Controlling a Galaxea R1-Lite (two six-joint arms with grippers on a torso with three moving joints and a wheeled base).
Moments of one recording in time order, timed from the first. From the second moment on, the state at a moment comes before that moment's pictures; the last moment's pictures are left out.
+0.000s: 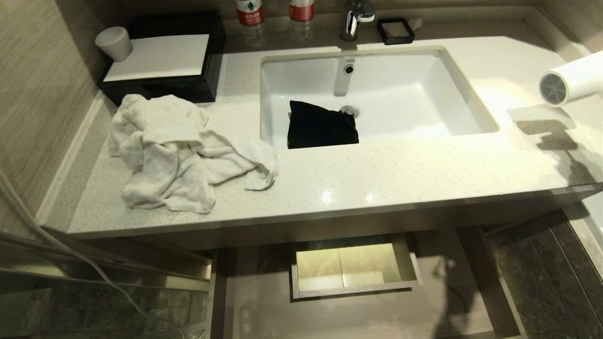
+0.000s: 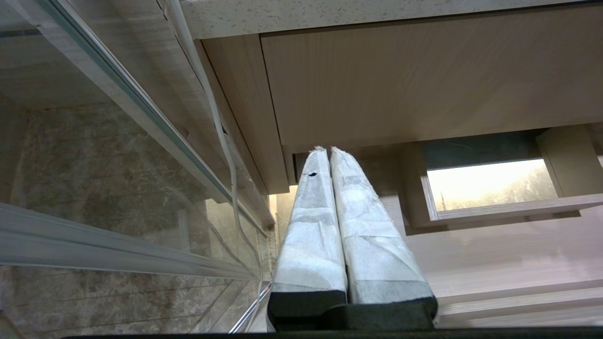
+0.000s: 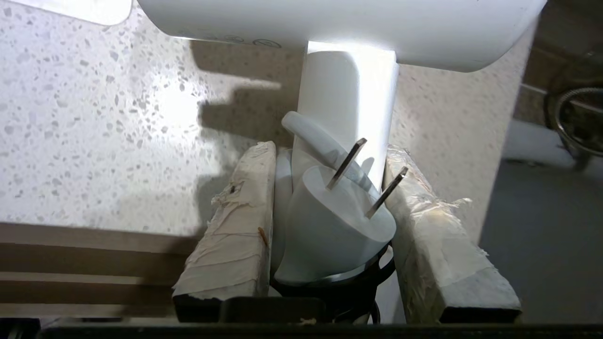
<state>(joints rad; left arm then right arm) 0.00 0.00 0.00 0.00 0.00 0.00 -0.53 1.59 -1.66 0.48 0.38 -0.62</state>
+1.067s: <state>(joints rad) 0.00 0.00 0.00 0.00 0.00 0.00 -0.59 1.70 -1.67 0.47 0.49 -0.80</state>
